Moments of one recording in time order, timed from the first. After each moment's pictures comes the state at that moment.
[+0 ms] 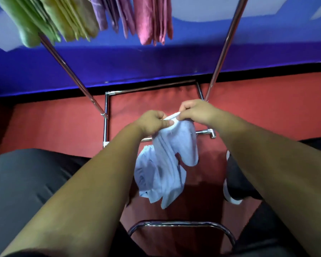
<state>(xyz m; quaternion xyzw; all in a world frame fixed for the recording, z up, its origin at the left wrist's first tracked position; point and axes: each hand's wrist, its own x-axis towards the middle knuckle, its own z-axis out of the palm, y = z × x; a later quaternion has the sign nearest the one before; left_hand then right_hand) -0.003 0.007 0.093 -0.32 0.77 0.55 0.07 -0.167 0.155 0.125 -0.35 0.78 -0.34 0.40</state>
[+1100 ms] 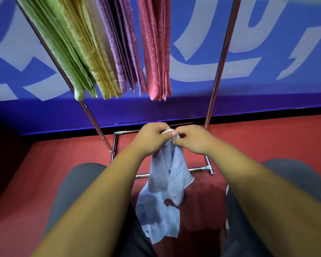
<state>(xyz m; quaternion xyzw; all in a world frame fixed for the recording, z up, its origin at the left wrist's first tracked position) 0.005 0.031 0.236 -0.23 0.86 0.43 -0.12 -0.143 0.169 0.226 -0.51 0.79 -0.27 0.21</state>
